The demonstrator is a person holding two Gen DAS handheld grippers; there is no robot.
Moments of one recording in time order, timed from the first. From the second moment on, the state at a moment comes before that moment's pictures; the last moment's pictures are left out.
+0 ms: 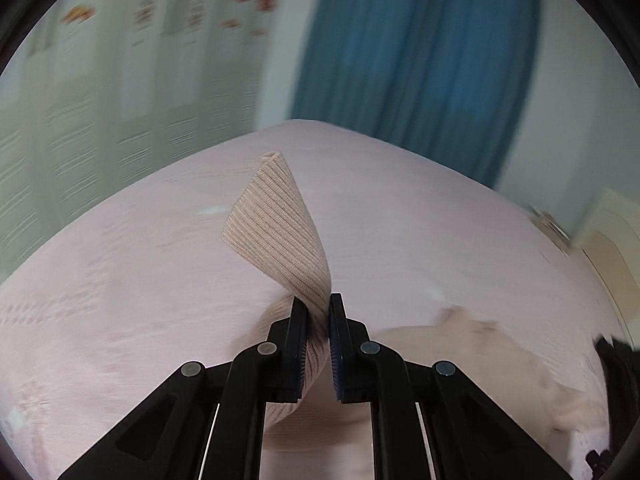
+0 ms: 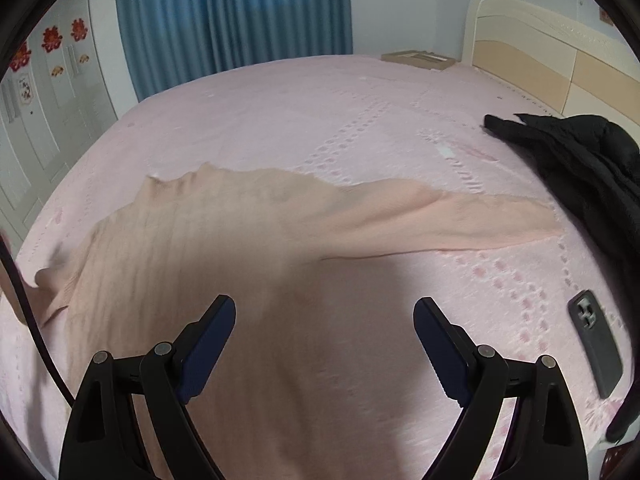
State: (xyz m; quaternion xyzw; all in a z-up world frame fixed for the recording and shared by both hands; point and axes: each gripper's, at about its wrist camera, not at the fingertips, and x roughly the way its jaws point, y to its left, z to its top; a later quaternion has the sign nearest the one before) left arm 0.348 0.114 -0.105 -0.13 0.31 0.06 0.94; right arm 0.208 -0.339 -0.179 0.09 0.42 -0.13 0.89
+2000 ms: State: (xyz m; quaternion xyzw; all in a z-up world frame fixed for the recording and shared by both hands) left arm 0.362 0.051 -0.254 -0.17 0.41 0.01 0.90; right arm 0.309 -0.334 -0.255 0.12 0.41 -0.02 0.91
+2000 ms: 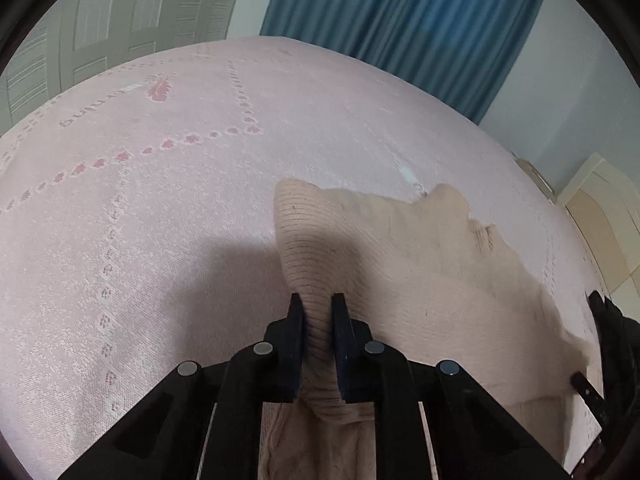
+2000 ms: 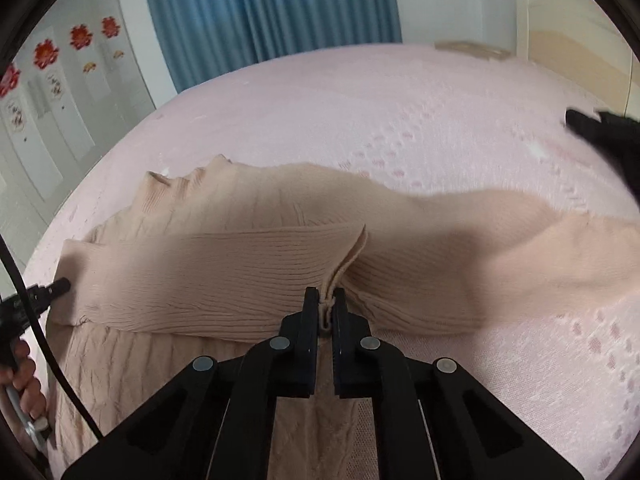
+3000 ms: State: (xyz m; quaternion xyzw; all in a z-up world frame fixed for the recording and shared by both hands) left arm 0.369 0.022 -0.260 -0.07 0.41 0.07 0.91; right arm 0.232 -0.607 -0.282 0.23 0.42 -0.26 0.84
